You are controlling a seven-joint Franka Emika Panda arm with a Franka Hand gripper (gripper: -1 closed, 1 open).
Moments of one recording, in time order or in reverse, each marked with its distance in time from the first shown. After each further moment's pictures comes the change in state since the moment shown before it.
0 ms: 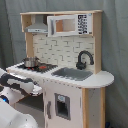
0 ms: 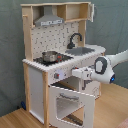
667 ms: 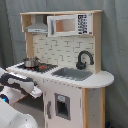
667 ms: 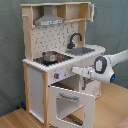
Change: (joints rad) arm 0.000 0.000 -0.009 0.005 0.000 0.025 0.228
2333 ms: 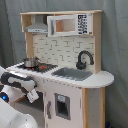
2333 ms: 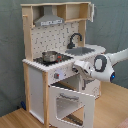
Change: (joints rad) arm 0.001 0.000 -0.020 0.012 0.000 0.059 0.532
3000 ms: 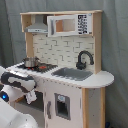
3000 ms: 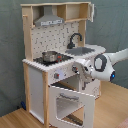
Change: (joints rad) arm 0.000 0.000 -0.007 0.004 0.000 0.020 0.208
